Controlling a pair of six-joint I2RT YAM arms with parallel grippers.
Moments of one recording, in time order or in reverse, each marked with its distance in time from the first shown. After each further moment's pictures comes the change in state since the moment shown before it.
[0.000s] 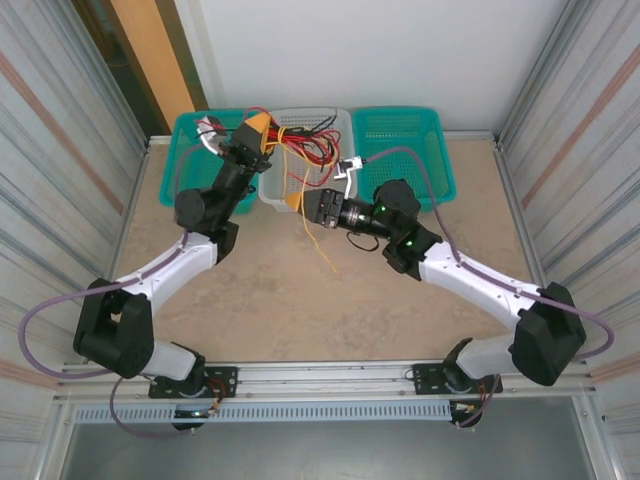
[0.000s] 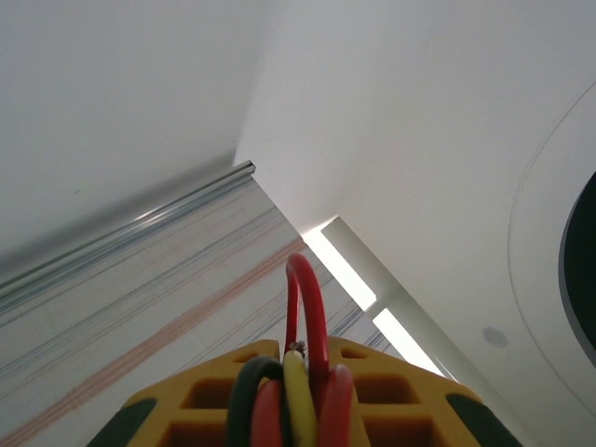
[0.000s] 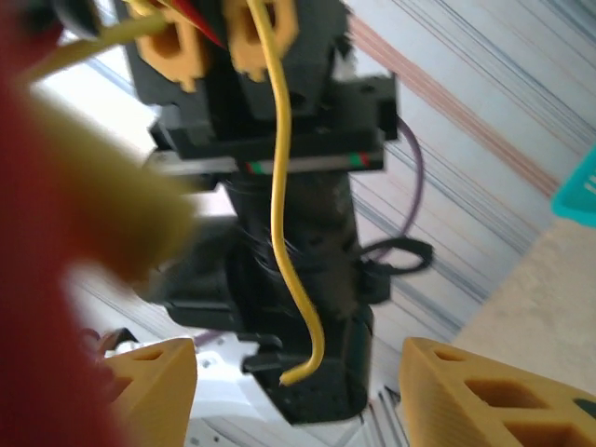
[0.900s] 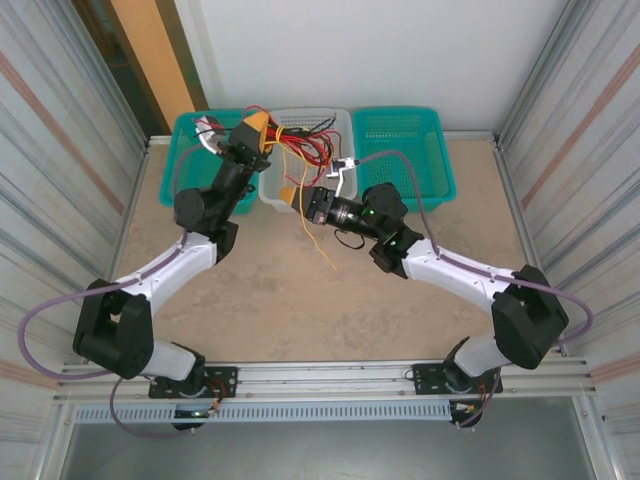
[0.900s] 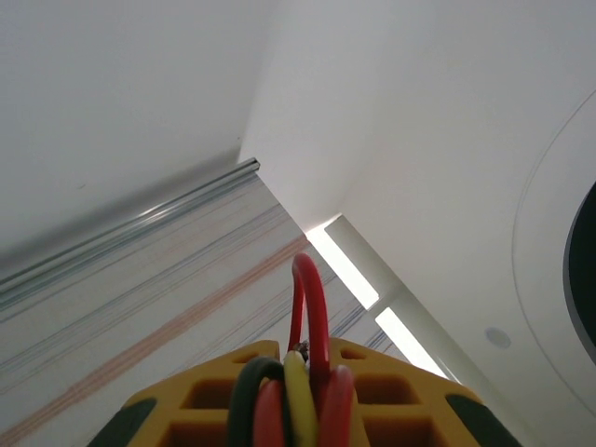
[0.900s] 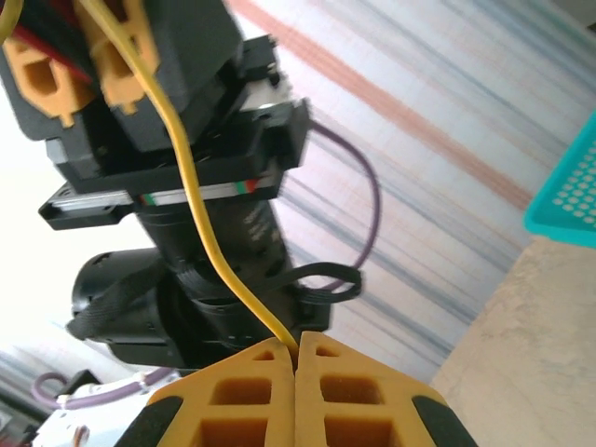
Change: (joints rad) left arm 0.001 -0.005 0.003 -0.029 0.029 -0.007; right arm -0.023 0.052 -0.095 0.129 0.084 0.043
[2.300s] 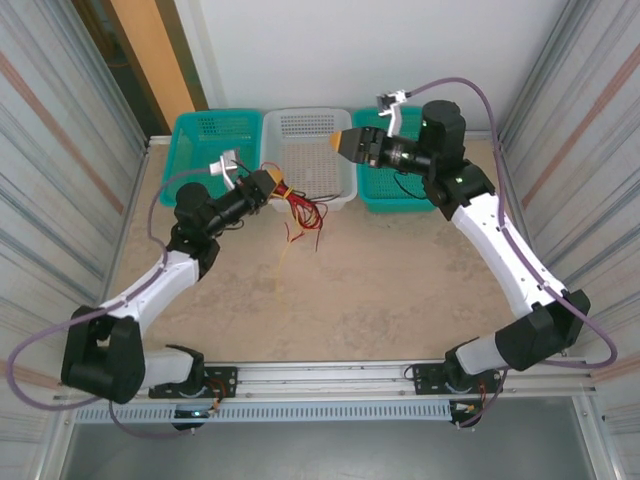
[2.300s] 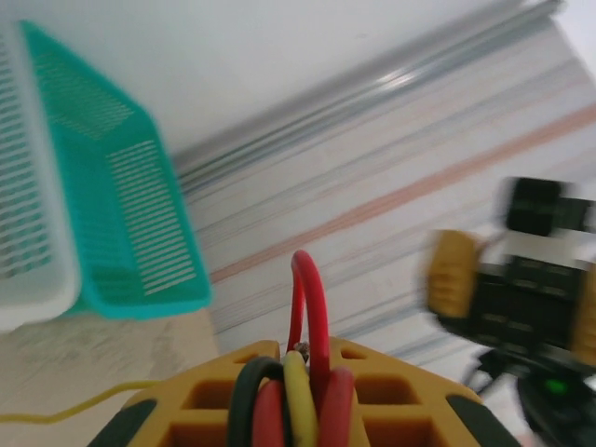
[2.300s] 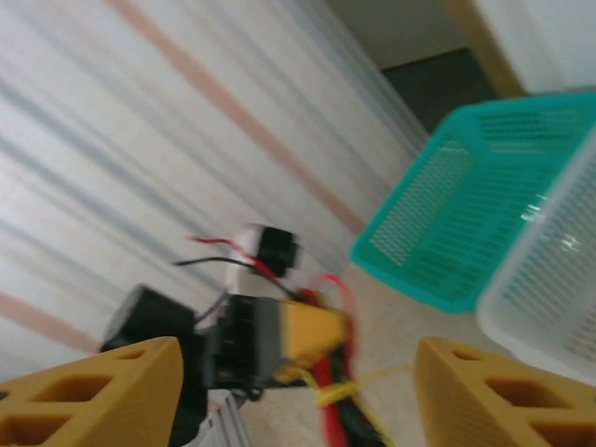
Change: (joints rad) left arm 0.127 -0.116 -0.174 -0.541 0.361 0.346; right arm -0.361 -0.021 0.548 -0.939 -0.226 -0.422
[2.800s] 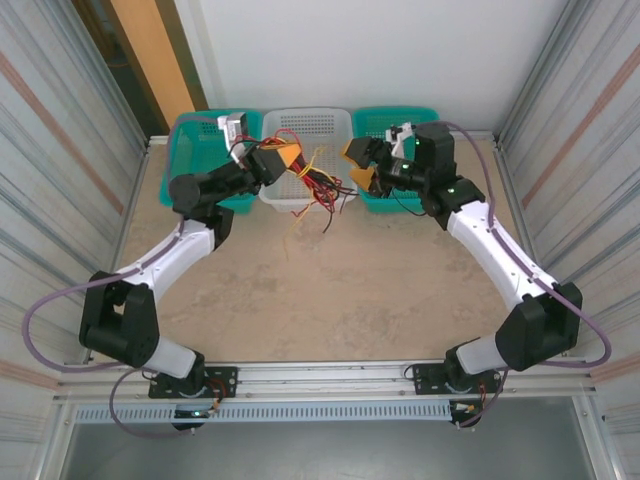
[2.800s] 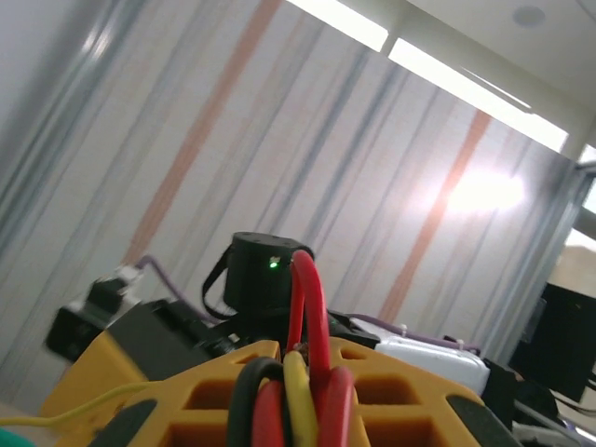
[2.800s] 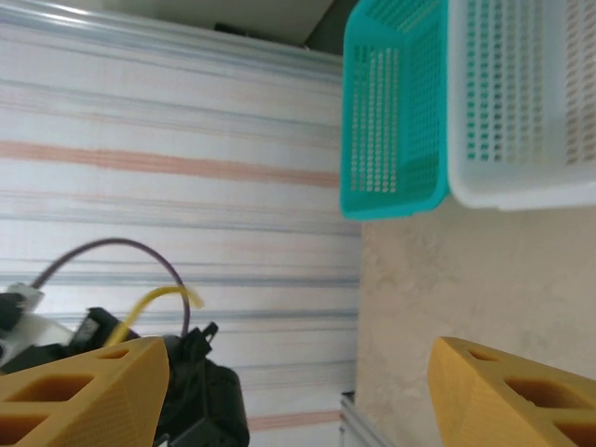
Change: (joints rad) left arm -0.084 0.185 0.304 0.539 0.269 0.018; right arm 0.003 -0.004 -0.174 0.046 0.032 0.515
